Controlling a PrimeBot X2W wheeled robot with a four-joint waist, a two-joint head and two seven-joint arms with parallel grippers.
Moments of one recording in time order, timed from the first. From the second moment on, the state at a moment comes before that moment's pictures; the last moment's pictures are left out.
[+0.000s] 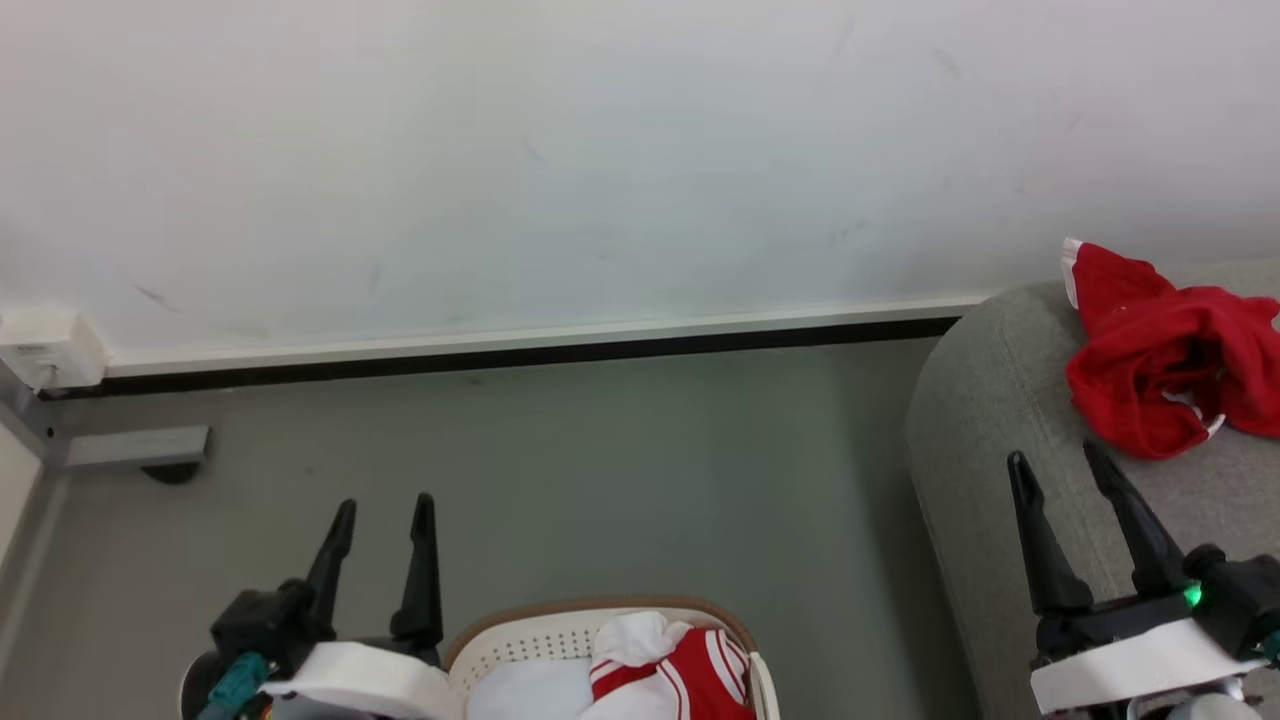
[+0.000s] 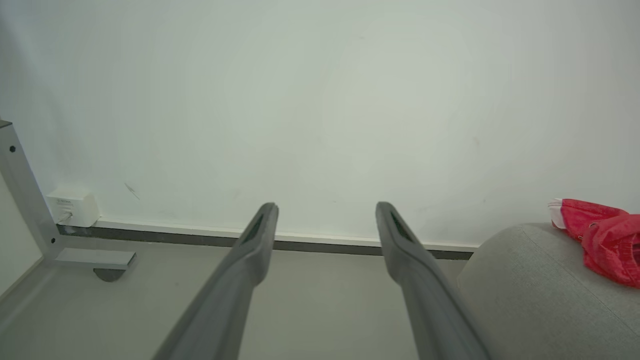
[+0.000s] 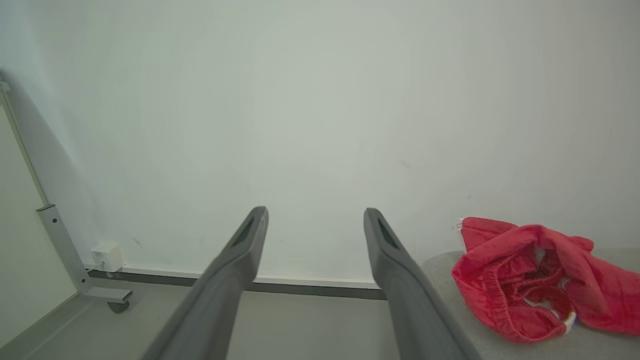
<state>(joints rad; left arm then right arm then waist) -0.12 0.05 -0.06 0.25 -0.22 -0.03 -0.26 -0.16 -0.20 0.18 0.18 0.40 0.13 -0.26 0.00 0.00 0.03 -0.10</state>
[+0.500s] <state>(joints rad) -0.35 0.05 -0.15 0.40 -0.16 -0.06 -0.26 -0.42 -0.19 0.16 0.13 0.42 0.13 -0.26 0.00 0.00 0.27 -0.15</state>
